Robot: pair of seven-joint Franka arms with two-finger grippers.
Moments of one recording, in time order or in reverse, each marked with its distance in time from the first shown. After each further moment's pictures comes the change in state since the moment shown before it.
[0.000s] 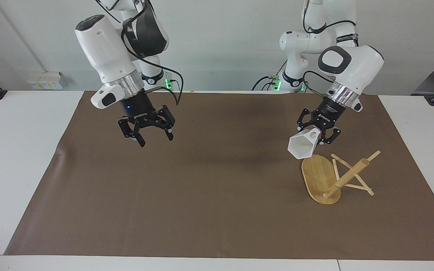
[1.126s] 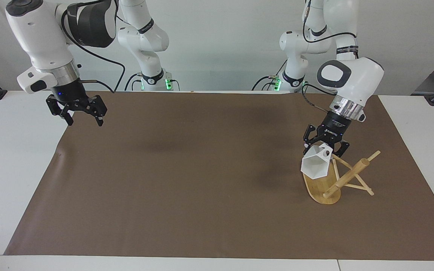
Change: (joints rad) left arm 0.000 0.115 0.001 0.088 0.000 0.102 -0.086; right arm -0.007 -0.102 -0.206 0.000 -0.227 -0.314 -0.089
